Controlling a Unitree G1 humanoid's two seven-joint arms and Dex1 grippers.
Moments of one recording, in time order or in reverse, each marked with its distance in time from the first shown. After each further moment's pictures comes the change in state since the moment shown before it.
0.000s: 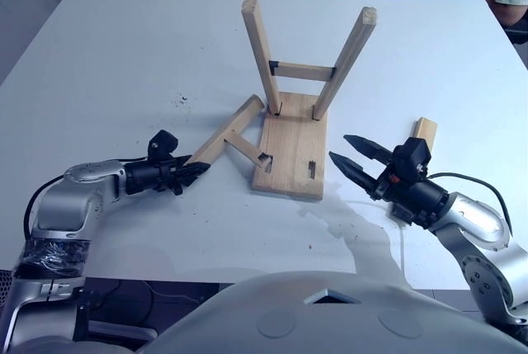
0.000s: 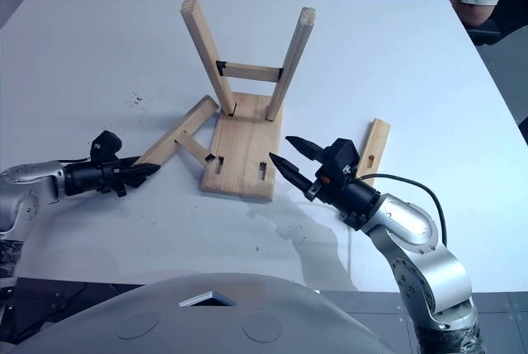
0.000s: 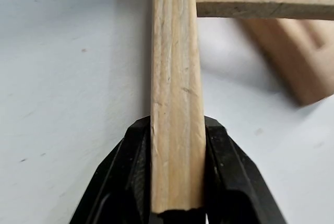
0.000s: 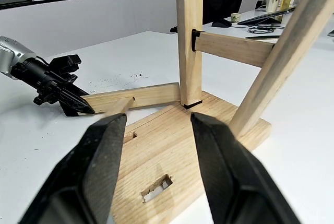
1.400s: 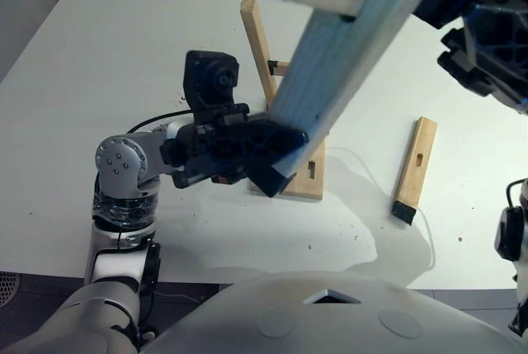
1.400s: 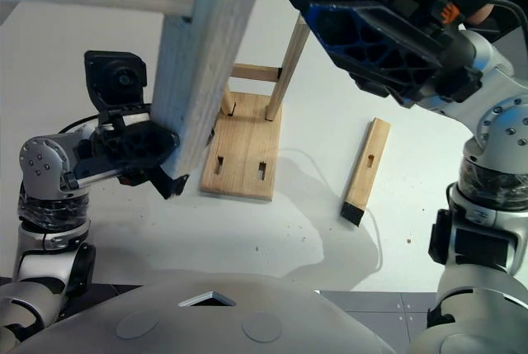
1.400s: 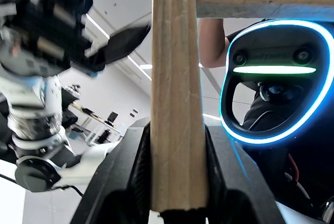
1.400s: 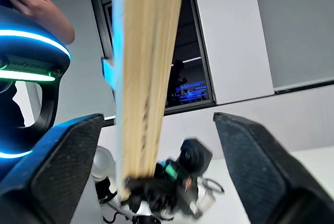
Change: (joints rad) left arm -0.365 -0.331 -0.163 -0.305 -1.432 0.375 0.302; right arm -0.924 -0.162 -0.148 0.457 1.111 0.392 0.233
